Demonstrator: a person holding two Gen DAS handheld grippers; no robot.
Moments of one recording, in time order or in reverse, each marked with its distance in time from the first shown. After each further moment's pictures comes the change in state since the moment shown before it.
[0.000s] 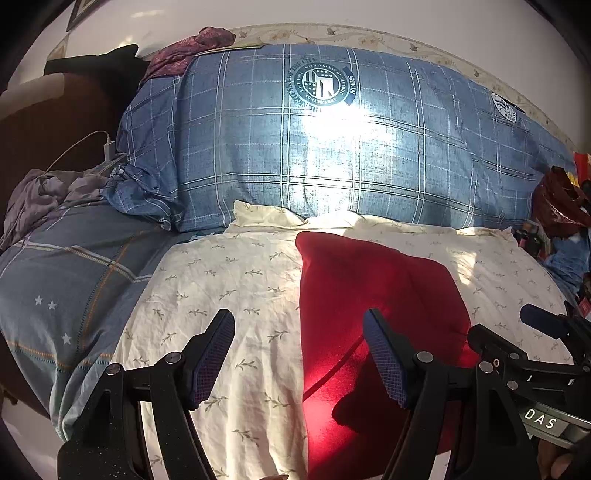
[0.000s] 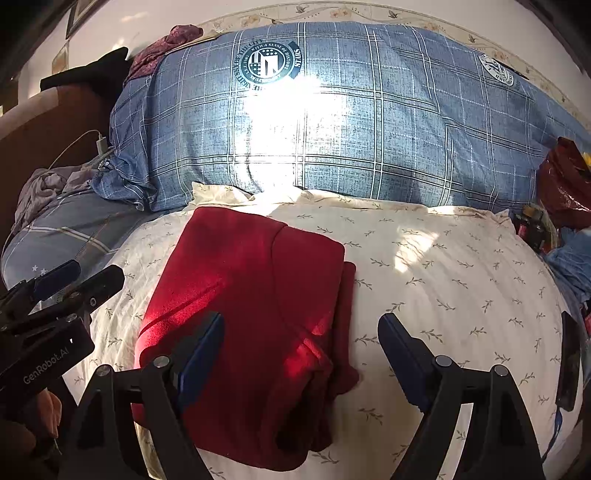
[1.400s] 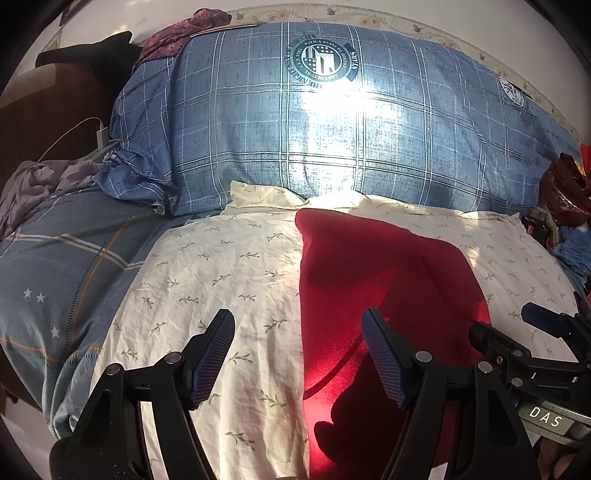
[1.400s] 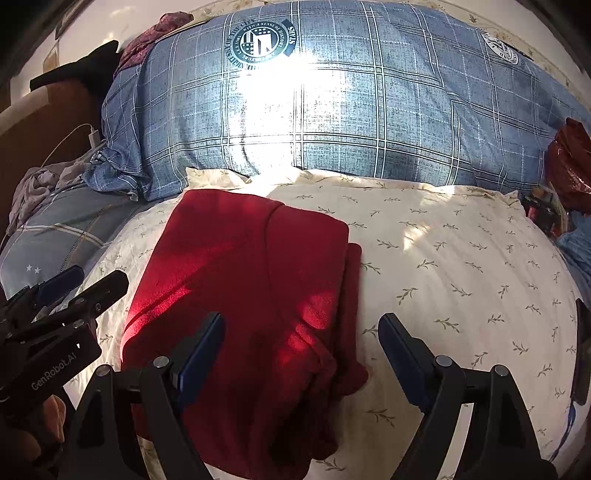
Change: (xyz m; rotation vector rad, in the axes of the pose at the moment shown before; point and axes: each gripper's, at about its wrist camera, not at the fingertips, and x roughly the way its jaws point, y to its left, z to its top) left arm 0.034 -0.005 -0.001 0.007 0.060 0.011; right arm 0.024 -0.005 -0.004 0.026 0.057 0.018
